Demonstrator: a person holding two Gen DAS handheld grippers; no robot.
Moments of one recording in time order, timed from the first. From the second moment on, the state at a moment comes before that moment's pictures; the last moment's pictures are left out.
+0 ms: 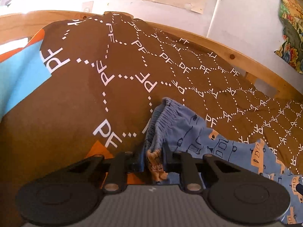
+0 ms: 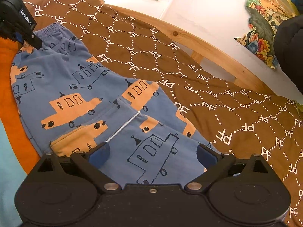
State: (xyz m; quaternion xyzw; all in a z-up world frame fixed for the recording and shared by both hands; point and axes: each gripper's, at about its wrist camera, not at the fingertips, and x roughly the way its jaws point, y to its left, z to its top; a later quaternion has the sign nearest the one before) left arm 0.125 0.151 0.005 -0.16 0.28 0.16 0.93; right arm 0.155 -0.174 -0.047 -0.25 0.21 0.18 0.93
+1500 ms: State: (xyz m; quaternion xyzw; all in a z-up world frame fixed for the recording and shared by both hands) left arm 0.127 -0.133 0.044 0.13 0.26 -0.18 0.94; right arm 0.135 -0.373 0.016 -0.17 0.22 0.07 0.96
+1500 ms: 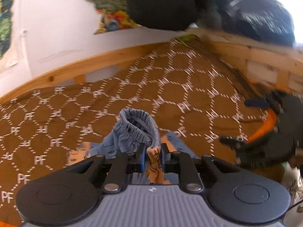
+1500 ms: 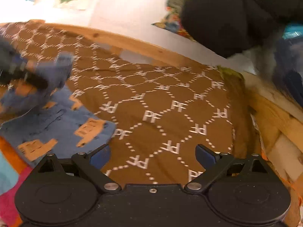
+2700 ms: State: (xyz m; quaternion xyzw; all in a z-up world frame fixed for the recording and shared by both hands) left arm 0.124 -0.110 -0.013 0.14 0.33 -0.26 0.90; right arm 0.229 -0.335 -0.013 0.12 0.36 0.28 0.88
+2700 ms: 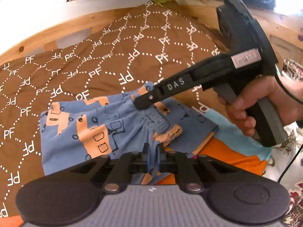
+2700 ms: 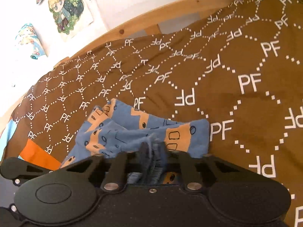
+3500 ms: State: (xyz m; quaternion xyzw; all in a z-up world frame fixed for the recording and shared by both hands) left arm 0.112 -0.133 -0.025 0.13 0.34 -0.32 0.88; right arm 0.194 -0.369 -0.012 0.06 0.35 0.24 0.90
